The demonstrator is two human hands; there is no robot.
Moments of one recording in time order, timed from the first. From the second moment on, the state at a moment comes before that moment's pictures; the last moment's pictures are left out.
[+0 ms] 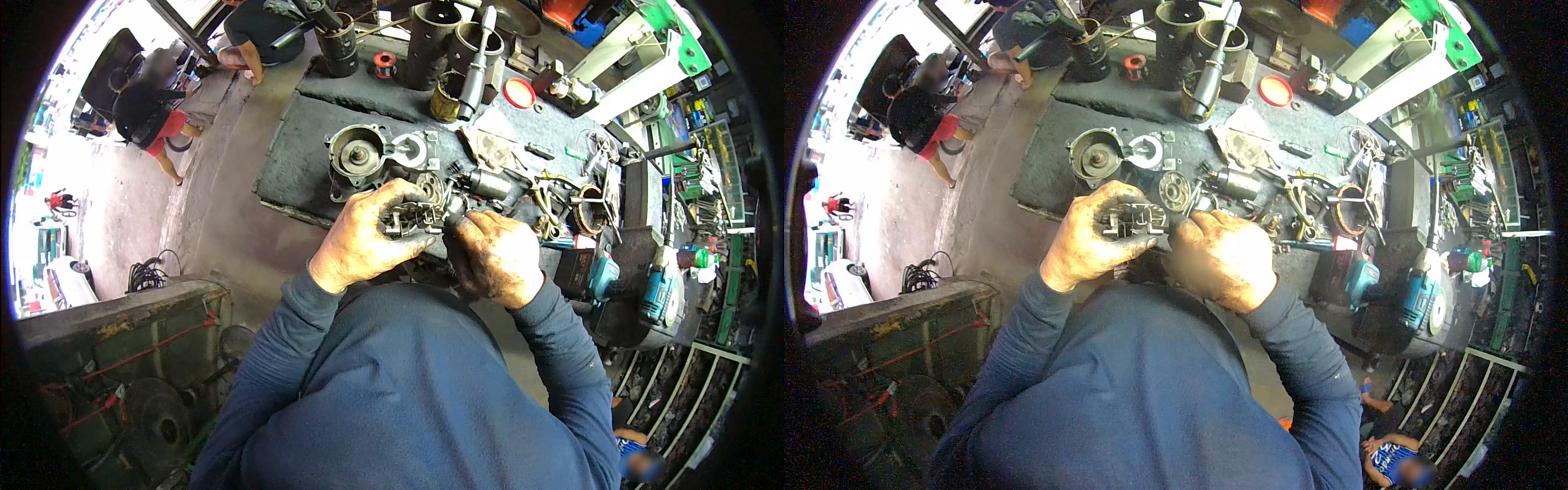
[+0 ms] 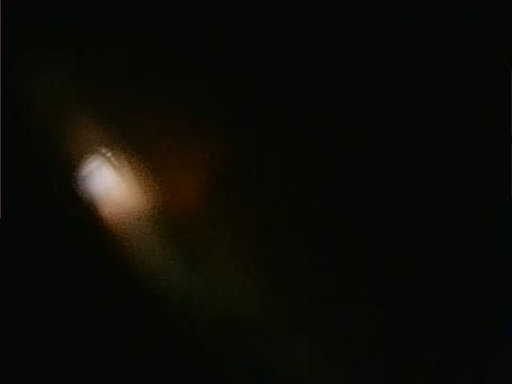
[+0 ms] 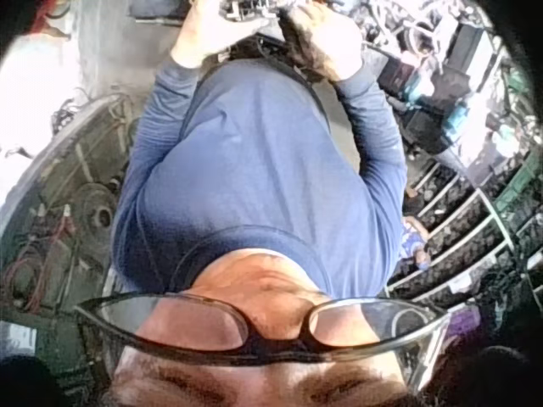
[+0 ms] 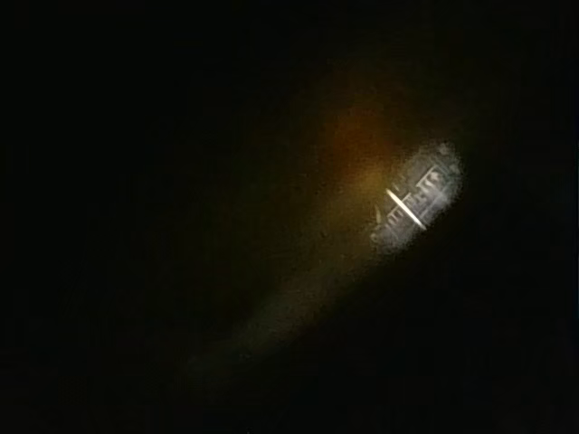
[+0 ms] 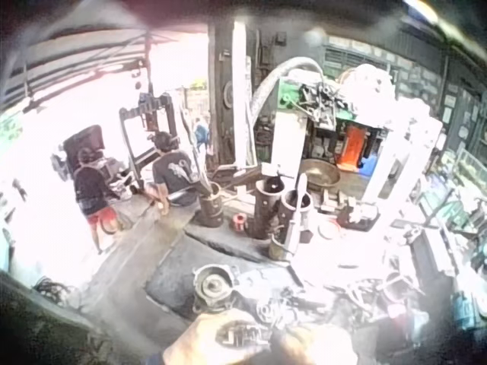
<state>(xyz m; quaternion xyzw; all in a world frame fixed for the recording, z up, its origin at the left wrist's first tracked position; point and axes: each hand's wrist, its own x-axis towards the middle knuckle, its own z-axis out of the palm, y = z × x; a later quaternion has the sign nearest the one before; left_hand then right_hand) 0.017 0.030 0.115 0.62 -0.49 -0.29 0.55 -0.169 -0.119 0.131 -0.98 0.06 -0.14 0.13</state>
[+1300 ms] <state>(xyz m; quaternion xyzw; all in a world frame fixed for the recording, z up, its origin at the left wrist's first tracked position) 0.012 0.022 0.096 0.59 -0.52 -0.26 0.56 -0.159 -0.106 0.125 -0.98 0.16 -0.09 0.07</state>
